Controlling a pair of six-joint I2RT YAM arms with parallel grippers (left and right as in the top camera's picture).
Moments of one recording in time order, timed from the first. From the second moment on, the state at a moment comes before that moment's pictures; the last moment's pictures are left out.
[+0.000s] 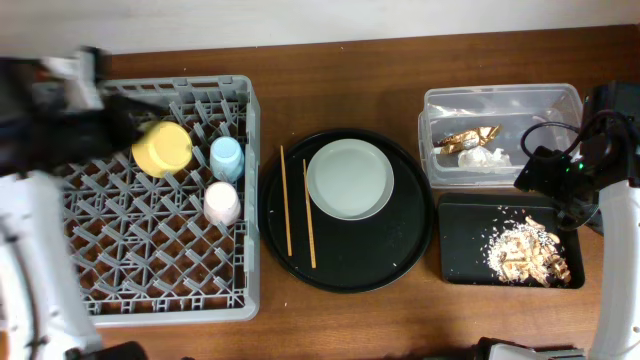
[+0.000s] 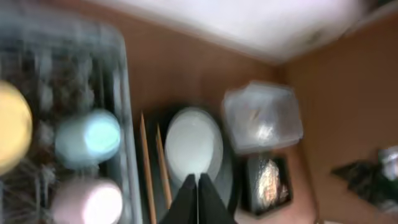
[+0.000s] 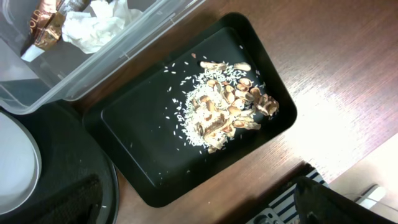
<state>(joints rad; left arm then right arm) 0.29 1.59 1.77 -1.17 0.85 -0.05 -0.28 1.40 1.56 -1.49 0.16 0.39</state>
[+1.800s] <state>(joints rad) -0.88 1.57 1.33 -0.63 -0.21 -0.23 -0.28 1.40 1.56 -1.49 0.16 0.39</state>
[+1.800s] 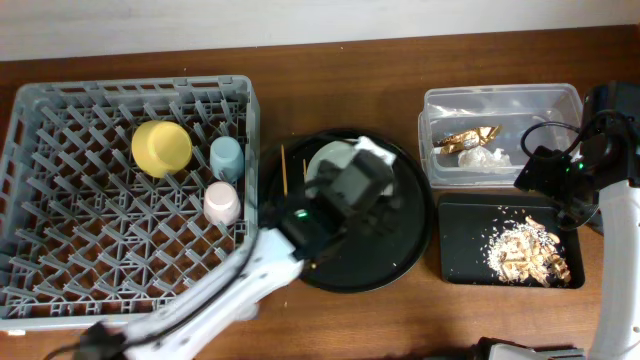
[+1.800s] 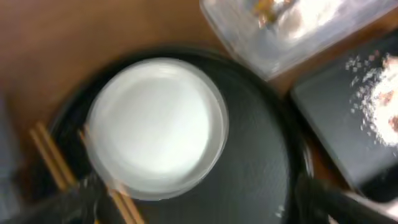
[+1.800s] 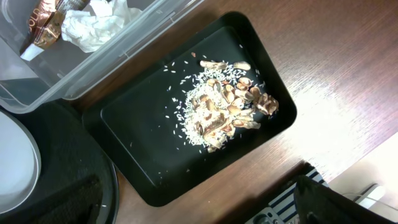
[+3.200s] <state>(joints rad) -0.72 1.97 1.22 -0.73 -0.48 -0.68 -0.28 1.40 1.56 -1.50 0.16 0.39</state>
